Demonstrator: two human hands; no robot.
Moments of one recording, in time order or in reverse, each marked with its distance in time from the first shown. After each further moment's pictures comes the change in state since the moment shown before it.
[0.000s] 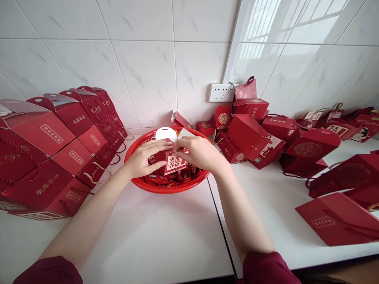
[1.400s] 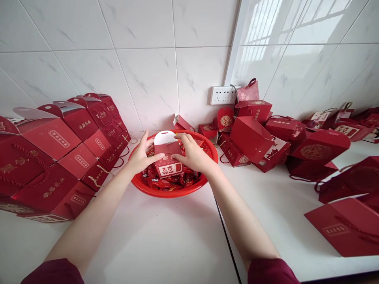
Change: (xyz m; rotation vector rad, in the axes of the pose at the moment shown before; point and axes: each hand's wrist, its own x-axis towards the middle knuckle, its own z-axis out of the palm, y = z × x) left_hand -0.009 -0.031 0.014 -0.346 0.219 -0.565; right_hand 0.012 0.023 0.040 0.201 0.089 0.169
